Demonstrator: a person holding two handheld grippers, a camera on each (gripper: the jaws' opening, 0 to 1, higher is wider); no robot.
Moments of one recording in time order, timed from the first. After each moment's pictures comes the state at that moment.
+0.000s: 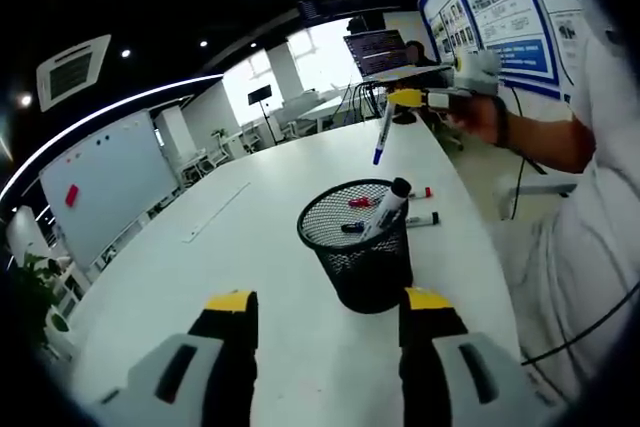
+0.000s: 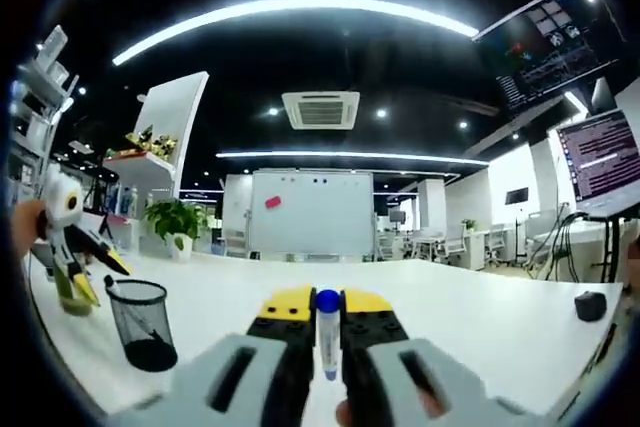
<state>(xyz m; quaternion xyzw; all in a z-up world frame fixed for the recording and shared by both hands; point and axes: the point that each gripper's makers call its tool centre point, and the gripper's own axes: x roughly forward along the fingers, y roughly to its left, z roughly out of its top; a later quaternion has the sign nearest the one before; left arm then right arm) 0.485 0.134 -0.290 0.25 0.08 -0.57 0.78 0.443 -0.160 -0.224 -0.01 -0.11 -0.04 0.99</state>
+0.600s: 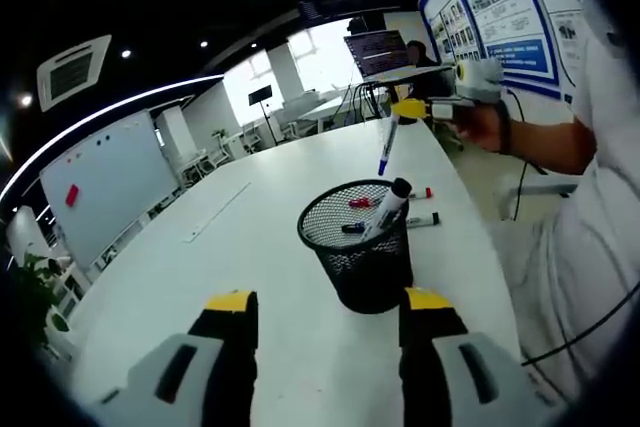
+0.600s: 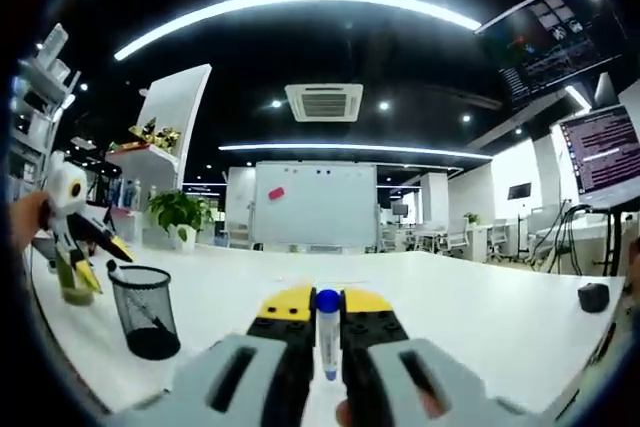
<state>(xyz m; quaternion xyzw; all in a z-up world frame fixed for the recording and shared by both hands) 0.485 0.135 -0.290 0.25 0.08 -0.57 0.78 0.443 -0.152 -0.240 -0.01 -0.09 -0.04 0.99</state>
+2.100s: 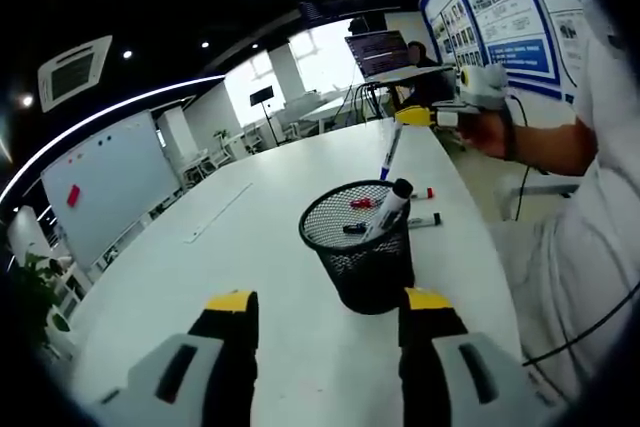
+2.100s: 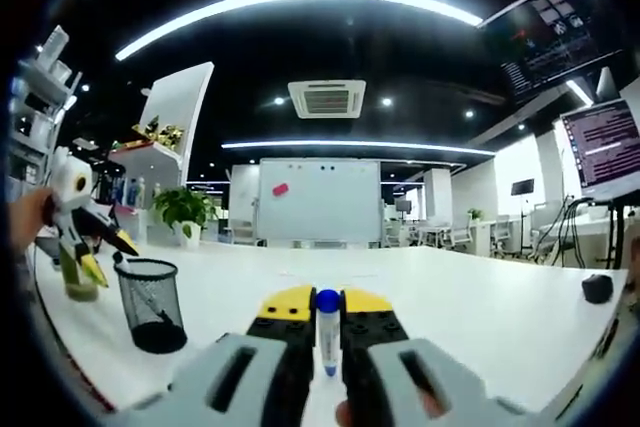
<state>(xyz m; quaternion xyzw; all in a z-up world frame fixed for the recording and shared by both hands) 0.484 0.134 -0.289 0.25 0.08 -0.56 0.78 0.439 -0.138 -0.247 -0.01 -0.09 -0.03 1.00</state>
